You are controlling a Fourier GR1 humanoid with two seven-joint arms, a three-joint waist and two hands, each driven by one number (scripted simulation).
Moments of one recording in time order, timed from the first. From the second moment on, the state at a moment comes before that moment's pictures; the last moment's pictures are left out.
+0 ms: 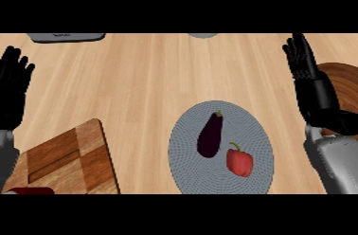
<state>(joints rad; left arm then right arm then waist) -0.26 0.53 0.03 -1.39 0.40 0.25 0.02 -0.36 -0.35 0.11 -1.49 -0.15 -0.15 -0.23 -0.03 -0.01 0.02</state>
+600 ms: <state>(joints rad) -0.24 0.52 -0.14 -1.50 0.19 0.32 0.06 -0.27 -0.35 0.01 -1.23 -0.34 0.04 -0.26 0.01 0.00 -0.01</state>
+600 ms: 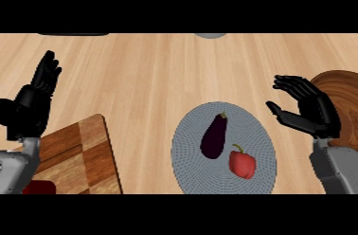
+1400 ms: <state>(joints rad) -0.23 0.46 -0.20 -1.57 0.08 0.37 0.14 -0.40 -0.62 0.18 -1.34 -0.13 0.33 -0.02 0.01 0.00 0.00</state>
